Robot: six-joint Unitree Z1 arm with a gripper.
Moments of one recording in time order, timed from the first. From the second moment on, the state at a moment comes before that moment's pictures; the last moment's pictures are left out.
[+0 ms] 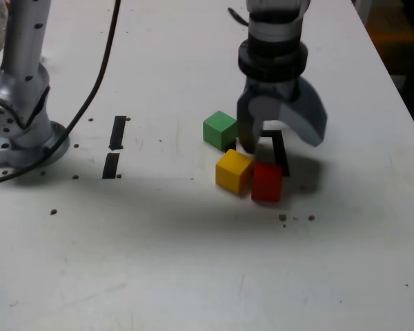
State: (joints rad) arm -0.09 2.00 -1.40 0.94 -0.06 0.23
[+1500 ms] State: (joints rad) arm -0.22 2.00 -1.29 0.83 -0.25 0.16
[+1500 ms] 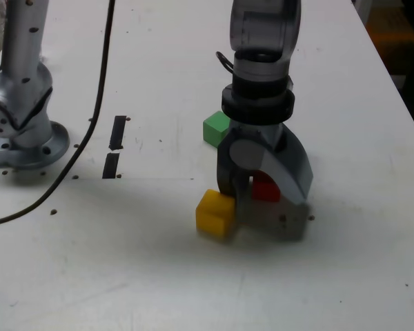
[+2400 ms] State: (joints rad) arm -0.22 1.97 -1.27 0.85 -0.10 0.09
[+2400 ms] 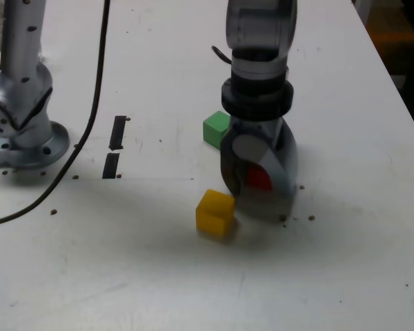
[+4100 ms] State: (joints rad) arm -0.14 1.98 -1.34 0.94 -0.05 -0.03
